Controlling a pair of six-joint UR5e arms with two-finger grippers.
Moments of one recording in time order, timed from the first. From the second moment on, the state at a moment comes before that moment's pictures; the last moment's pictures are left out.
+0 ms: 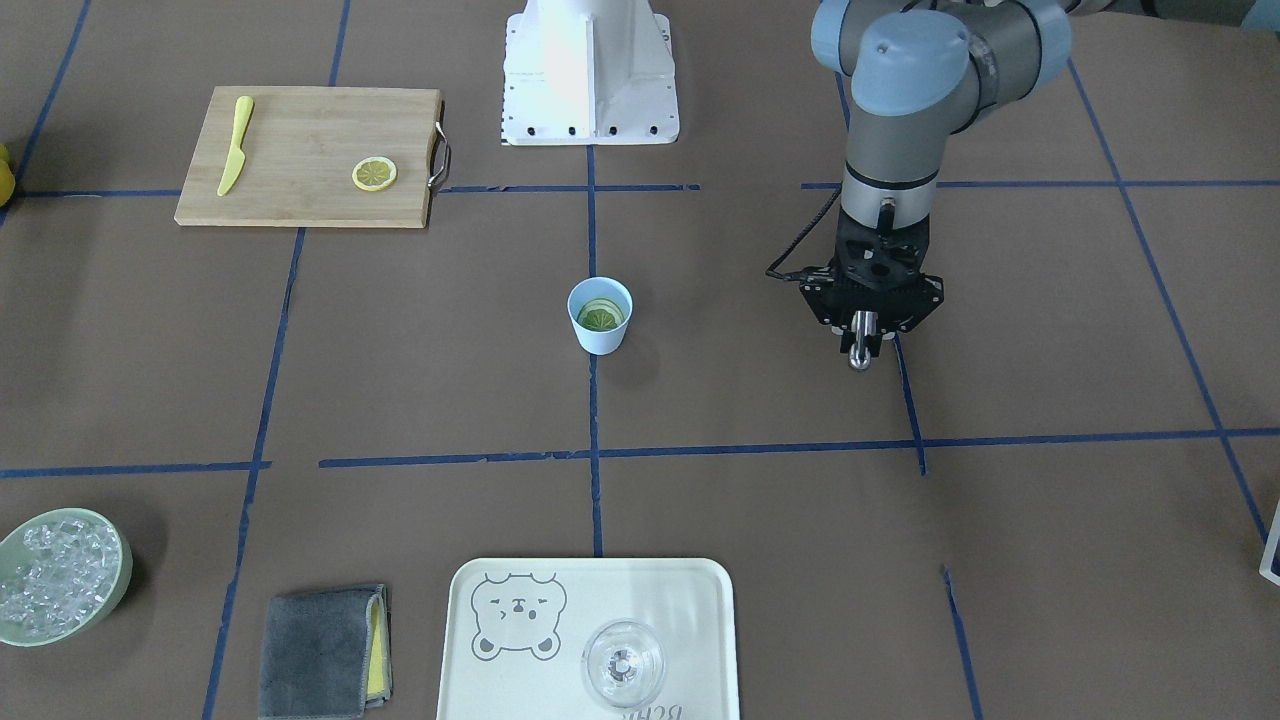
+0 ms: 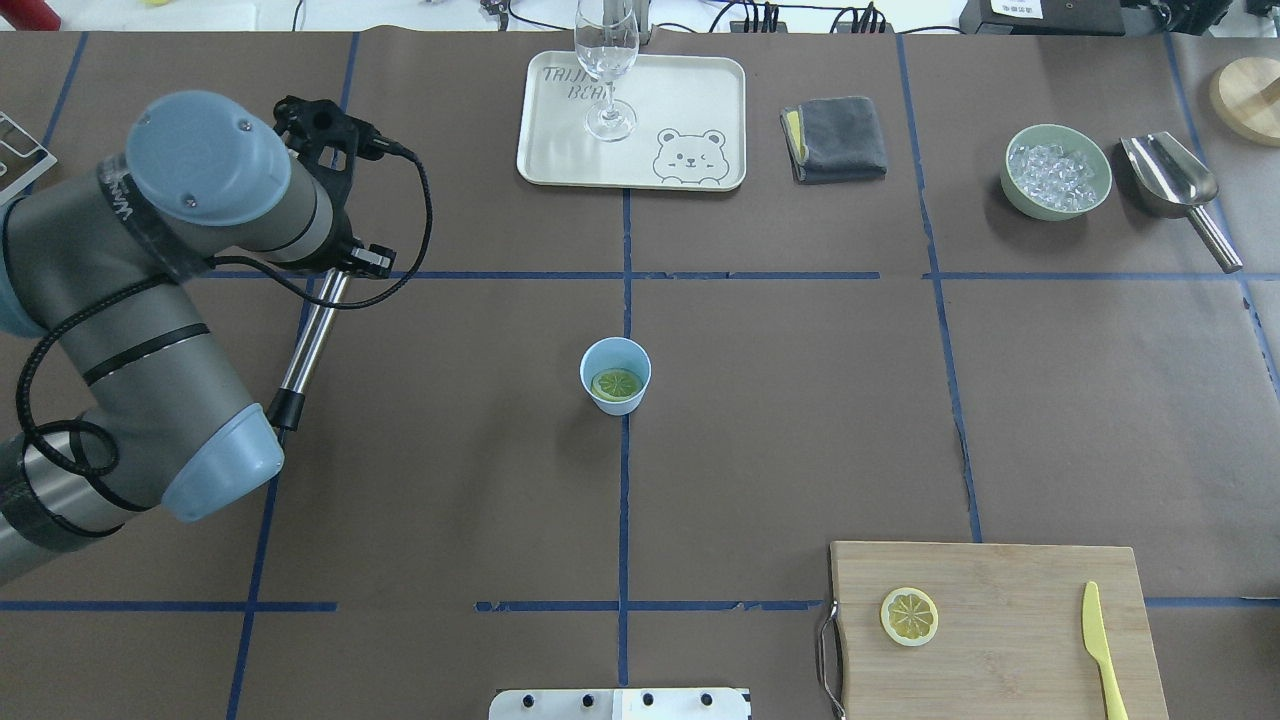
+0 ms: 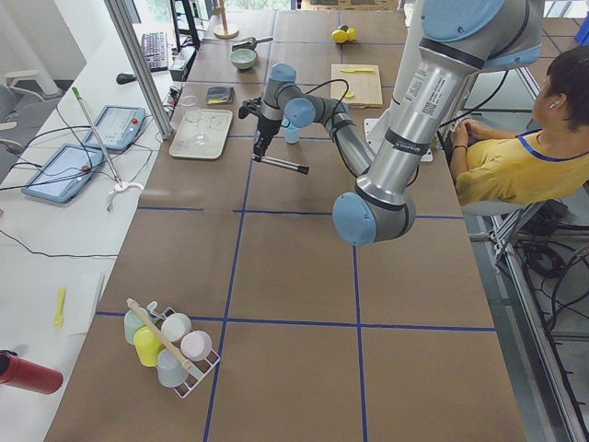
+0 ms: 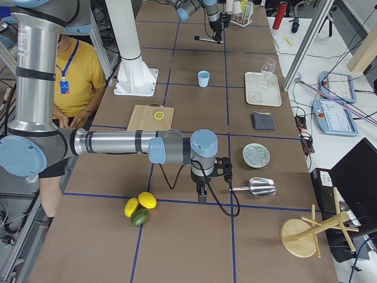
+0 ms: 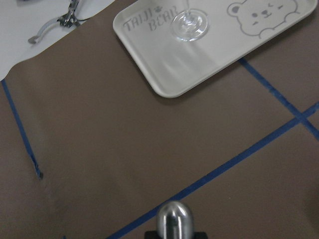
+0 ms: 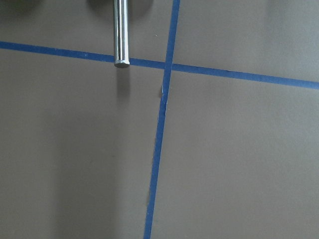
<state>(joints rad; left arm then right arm) -0.73 -2.02 -1.87 -1.51 -1.73 -0.78 1.53 -1.71 1.76 -1.57 2.29 -0.04</state>
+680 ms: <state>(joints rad) -0.73 -1.82 -1.80 -1.69 -1.73 -0.84 1.53 -1.71 1.76 -1.57 2.29 -0.04</state>
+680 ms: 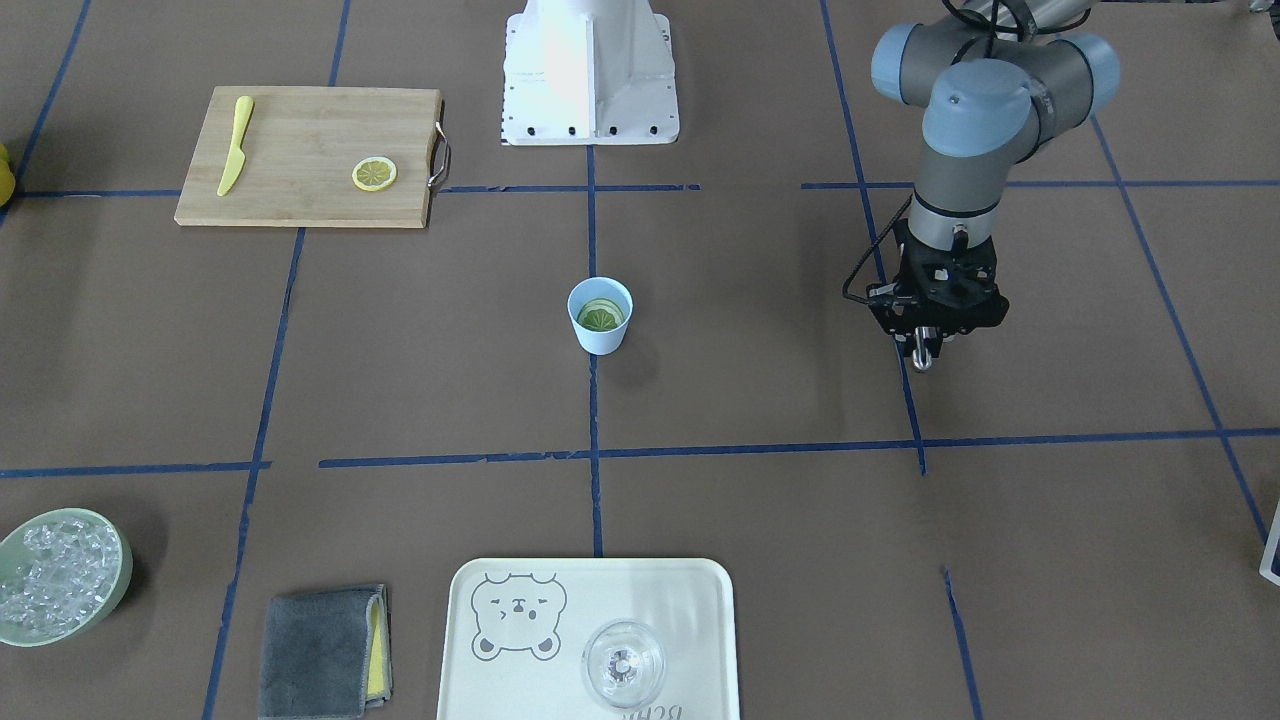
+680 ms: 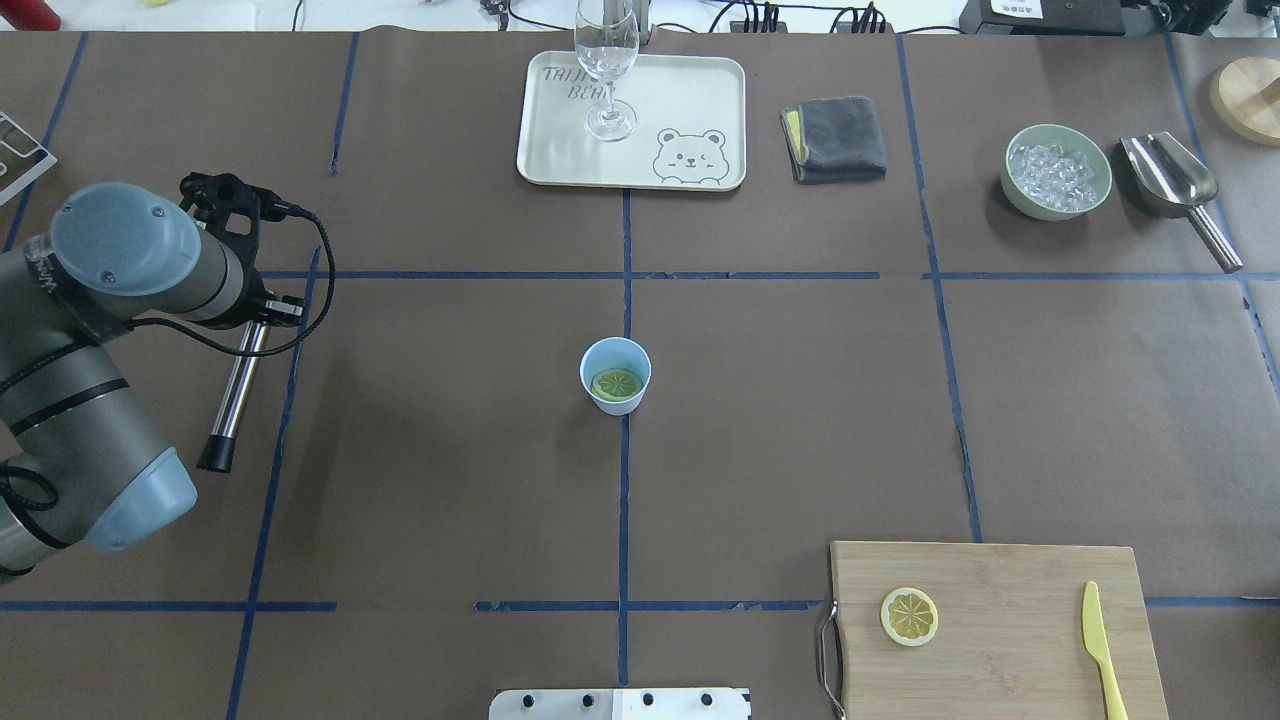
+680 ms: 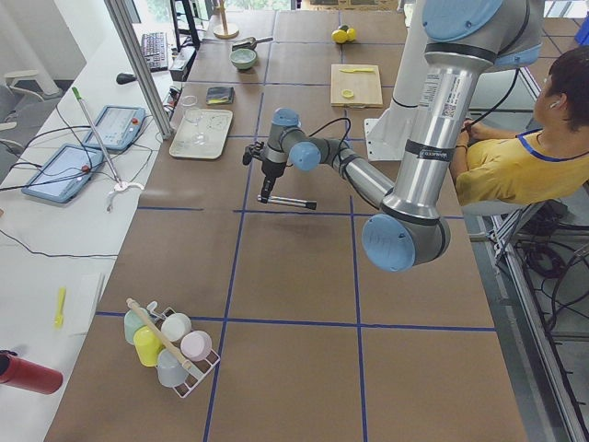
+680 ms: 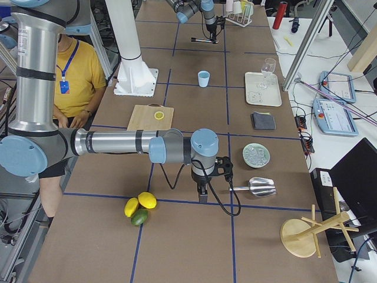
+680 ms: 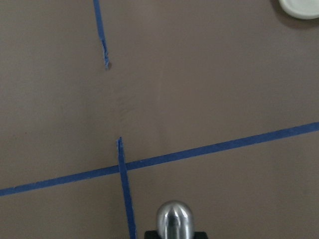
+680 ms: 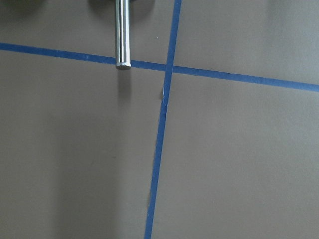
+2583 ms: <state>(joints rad) -1.12 -1.80 -1.74 -1.75 -1.97 -0.29 1.53 -1.70 1.76 -1.57 2.29 -0.04</state>
